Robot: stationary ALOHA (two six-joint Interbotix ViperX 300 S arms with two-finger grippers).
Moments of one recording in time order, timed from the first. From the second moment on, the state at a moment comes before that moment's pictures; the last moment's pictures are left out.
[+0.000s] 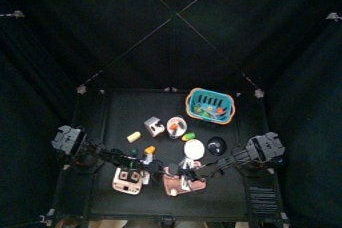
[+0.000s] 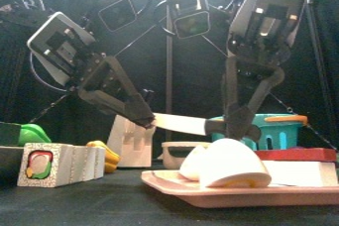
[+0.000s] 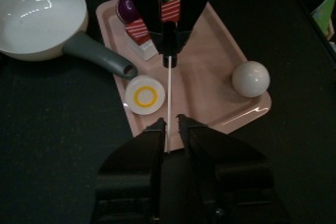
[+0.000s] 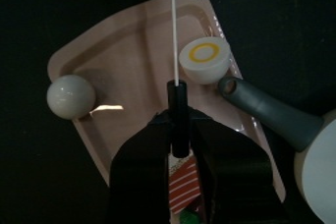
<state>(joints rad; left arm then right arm) -0.27 0.07 0.86 -0.37 -0.41 0.28 0.30 0.11 0.45 -0.31 0.60 0.74</state>
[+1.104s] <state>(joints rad) 0.04 -0.80 1.20 -0.24 -0.42 0.28 0.01 0.01 0.07 -0.03 1.23 0.65</state>
